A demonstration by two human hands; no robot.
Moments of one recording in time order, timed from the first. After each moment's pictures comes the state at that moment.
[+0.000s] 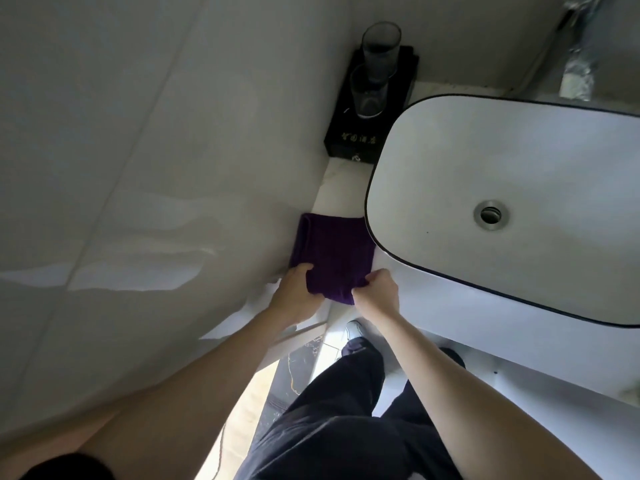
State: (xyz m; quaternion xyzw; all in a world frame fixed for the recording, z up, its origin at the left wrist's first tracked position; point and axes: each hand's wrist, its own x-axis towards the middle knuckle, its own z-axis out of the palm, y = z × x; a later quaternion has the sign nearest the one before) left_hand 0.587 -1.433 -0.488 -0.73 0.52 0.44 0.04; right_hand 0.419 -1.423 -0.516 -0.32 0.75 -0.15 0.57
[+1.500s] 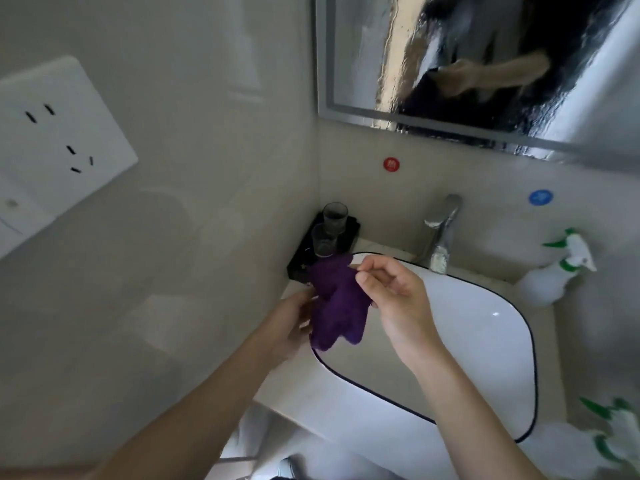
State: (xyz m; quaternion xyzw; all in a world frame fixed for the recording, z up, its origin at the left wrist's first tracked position) left_hand 0.474 -1.513 -0.349 -0.56 0.19 0.71 -0.38; right_hand 0.301 -1.479 -0.256 -0.44 0.44 -0.55 0.55
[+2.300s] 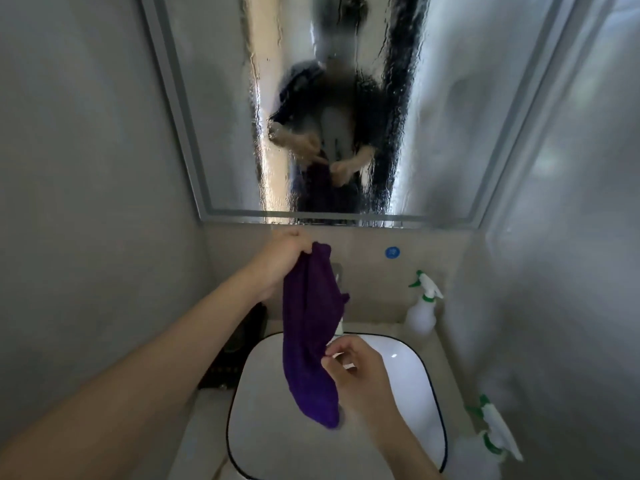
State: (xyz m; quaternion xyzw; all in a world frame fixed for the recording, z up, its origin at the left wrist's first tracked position) left_hand 0.332 -1.602 -0.122 -0.45 0.61 0.56 -0.33; right_hand 0.232 -1.446 -0.247 -0.44 0.65 -0.53 0.33
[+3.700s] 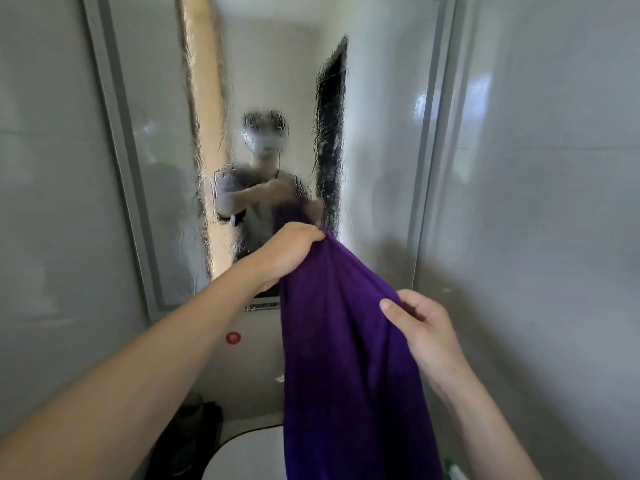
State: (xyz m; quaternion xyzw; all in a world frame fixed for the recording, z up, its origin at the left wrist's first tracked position) left_hand 0.280 -1.586 0.023 -0.29 0.76 0.49 -0.32; right_hand 0.135 -1.423 -0.079 -0.46 0.52 -0.70 0.20
